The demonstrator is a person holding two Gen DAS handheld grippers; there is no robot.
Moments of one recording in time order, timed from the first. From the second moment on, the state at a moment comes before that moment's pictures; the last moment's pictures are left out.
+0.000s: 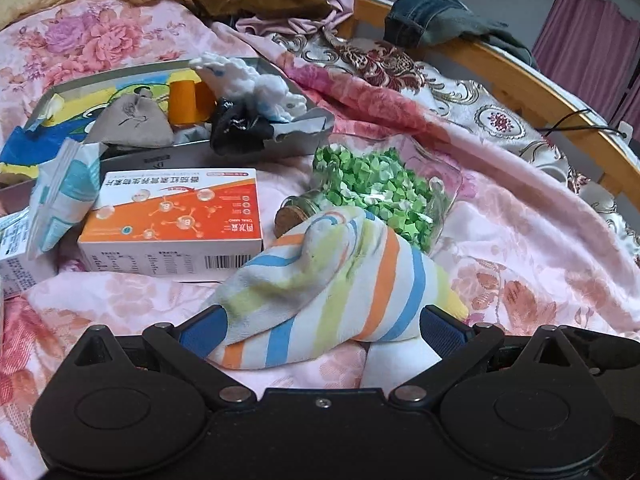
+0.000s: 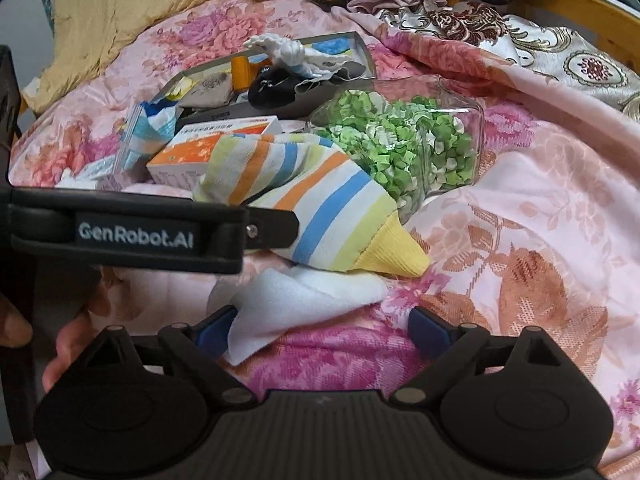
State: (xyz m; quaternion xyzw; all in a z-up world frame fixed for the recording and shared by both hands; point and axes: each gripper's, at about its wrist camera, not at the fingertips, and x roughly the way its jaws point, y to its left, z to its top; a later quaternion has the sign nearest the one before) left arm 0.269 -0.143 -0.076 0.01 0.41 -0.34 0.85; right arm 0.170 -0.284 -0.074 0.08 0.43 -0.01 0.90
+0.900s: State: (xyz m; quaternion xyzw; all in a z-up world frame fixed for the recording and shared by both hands) left arm 0.287 -0.163 -0.091 0.03 0.45 -0.31 0.83; right arm 0.174 -0.269 -0.076 0.06 0.41 0.02 0.91
